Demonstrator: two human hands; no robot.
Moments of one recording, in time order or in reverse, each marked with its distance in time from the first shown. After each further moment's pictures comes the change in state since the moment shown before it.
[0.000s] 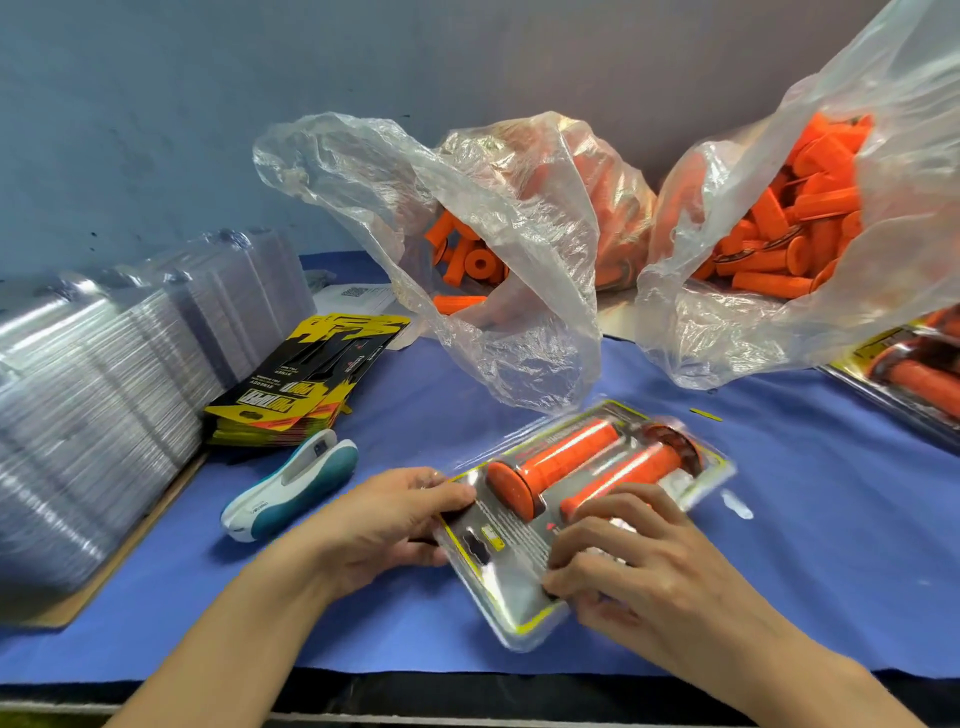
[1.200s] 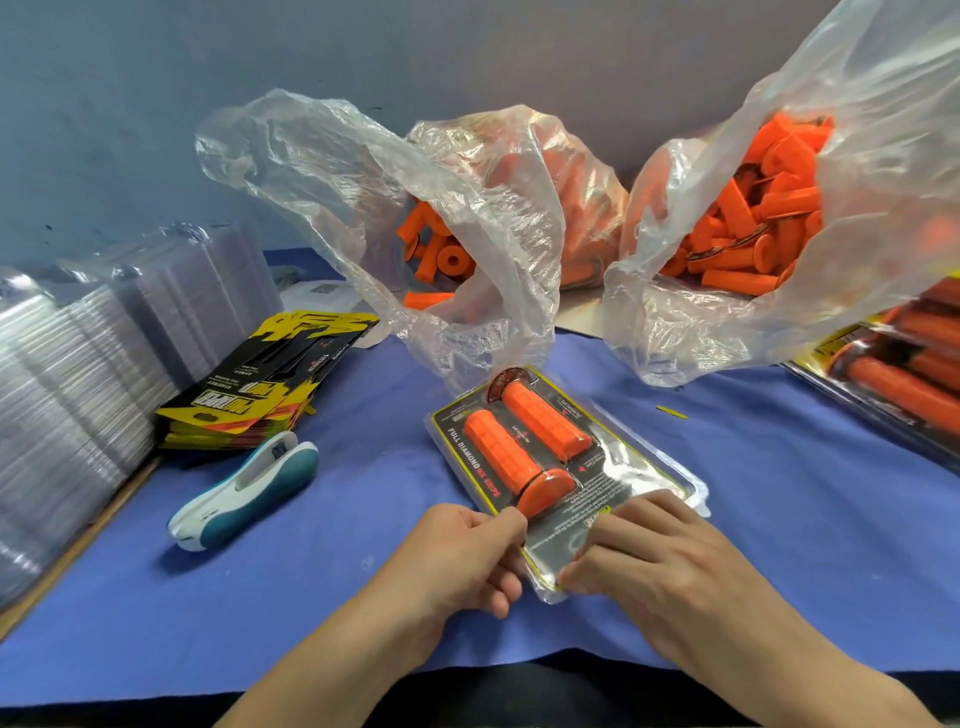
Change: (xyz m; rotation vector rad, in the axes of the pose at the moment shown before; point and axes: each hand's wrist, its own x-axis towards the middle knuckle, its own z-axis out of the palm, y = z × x) left_hand -0.002 0.001 0.093 0.013 0.124 0.022; right_hand -0.012 0.010 -0.034 -0.094 -0.102 0.016
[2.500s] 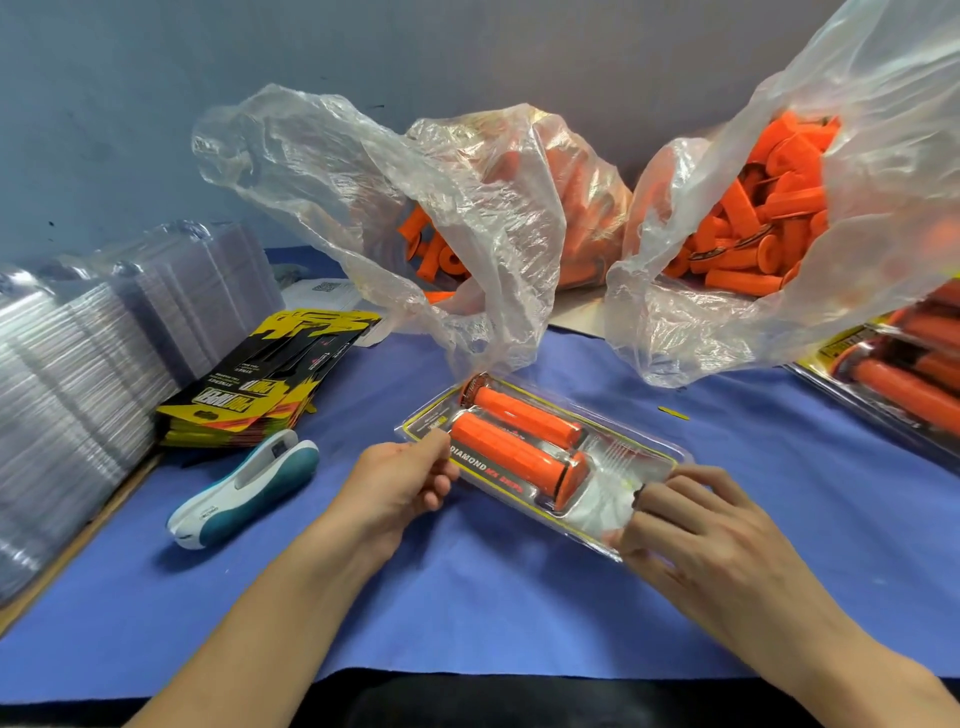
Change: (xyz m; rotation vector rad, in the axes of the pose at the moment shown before) left_hand 0.048 0.017 -0.044 -0.231 0.323 0.063; right_hand -0.021 0.031 0.017 -0.180 0.162 0.097
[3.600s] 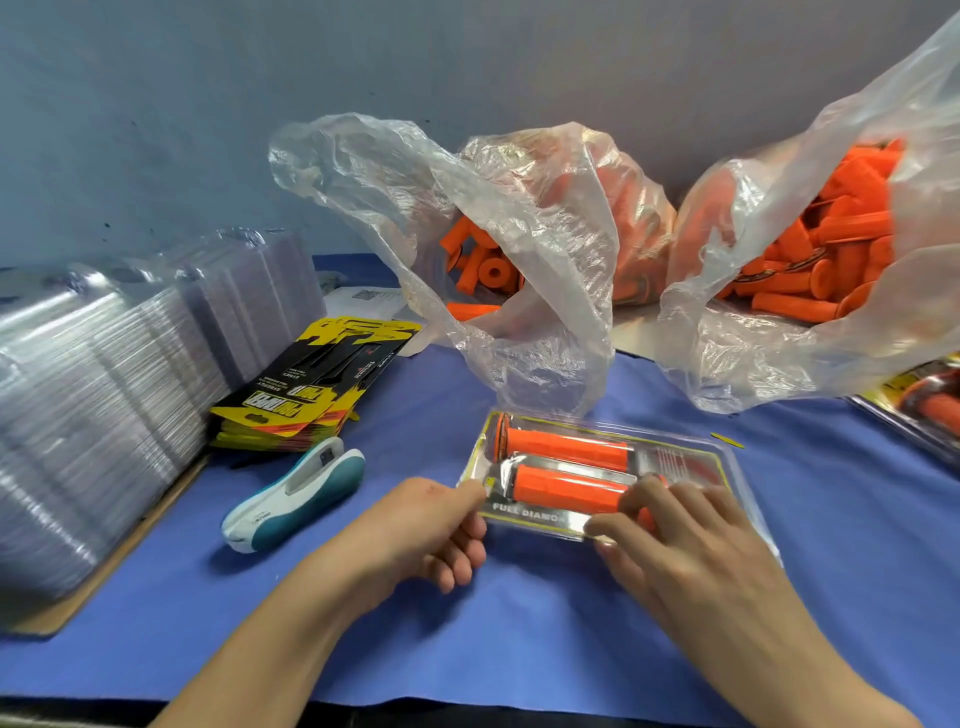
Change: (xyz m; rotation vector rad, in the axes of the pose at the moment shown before) left_hand -0.009 -0.003 -0.038 0.375 -0.265 -0.100; right_hand 0.037 -0.038 0.016 -0.093 -0.108 0.095
